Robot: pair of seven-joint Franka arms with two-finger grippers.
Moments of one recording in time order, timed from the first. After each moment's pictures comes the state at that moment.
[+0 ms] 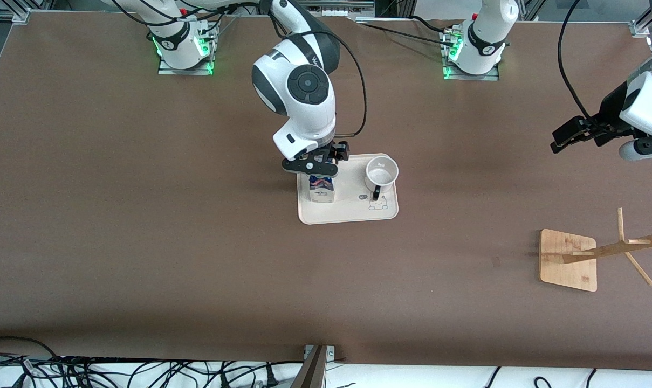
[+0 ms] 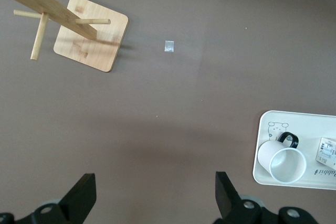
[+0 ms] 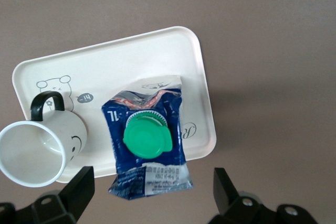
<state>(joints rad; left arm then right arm) 0.04 -0.02 -0.07 -1.68 -0.02 1.69 -0.22 0.82 0.61 -0.05 -1.35 0.08 1.94 0.88</state>
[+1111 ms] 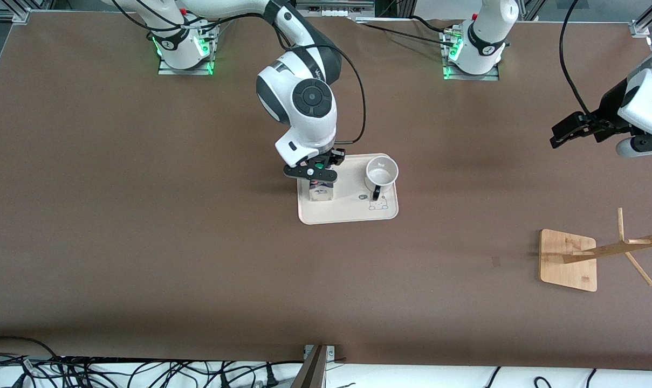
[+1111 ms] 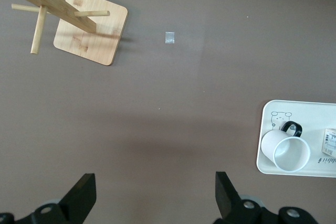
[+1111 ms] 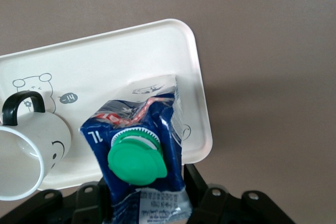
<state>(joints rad) 0.05 -0.02 -0.08 -1.68 -0.02 1.65 -0.19 0.82 0.64 -0.05 -1.35 0.07 1.94 0.88</state>
